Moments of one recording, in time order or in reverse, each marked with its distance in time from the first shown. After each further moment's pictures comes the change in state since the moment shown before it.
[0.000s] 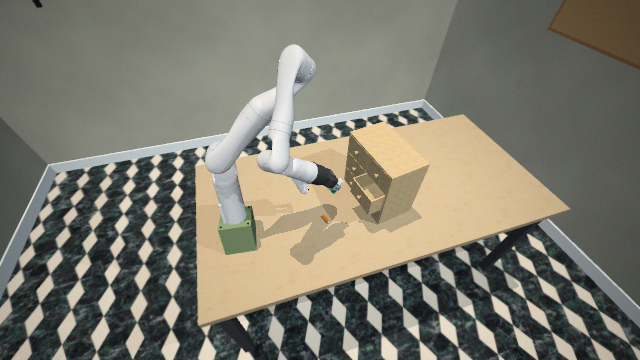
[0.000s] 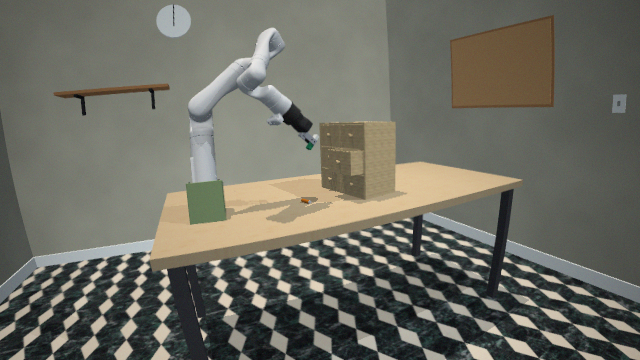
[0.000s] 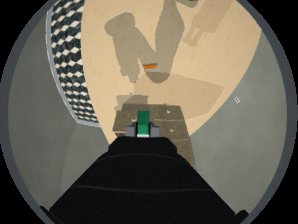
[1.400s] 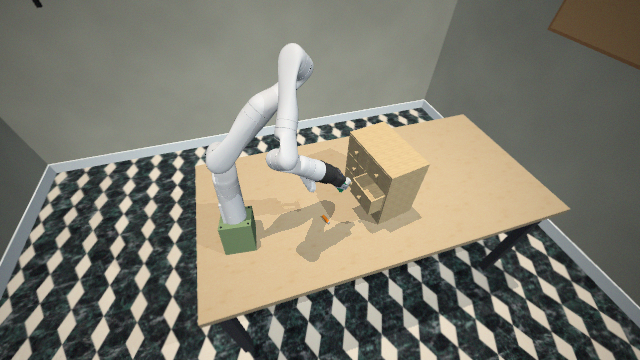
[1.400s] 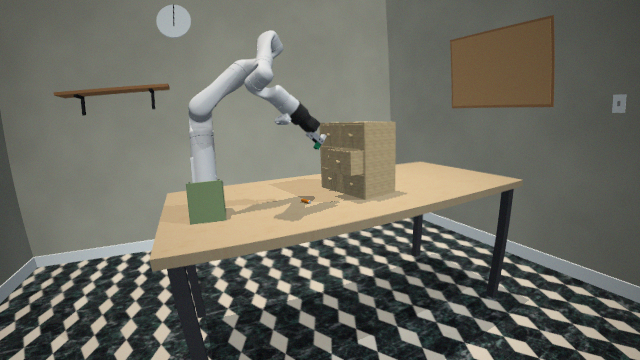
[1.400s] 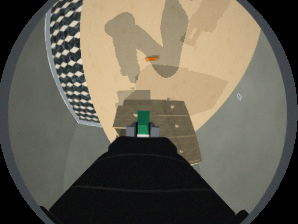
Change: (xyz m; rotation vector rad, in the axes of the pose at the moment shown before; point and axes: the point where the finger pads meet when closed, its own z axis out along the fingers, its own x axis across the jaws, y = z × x) arm -0.008 0.019 0.023 -0.004 -0.018 0.020
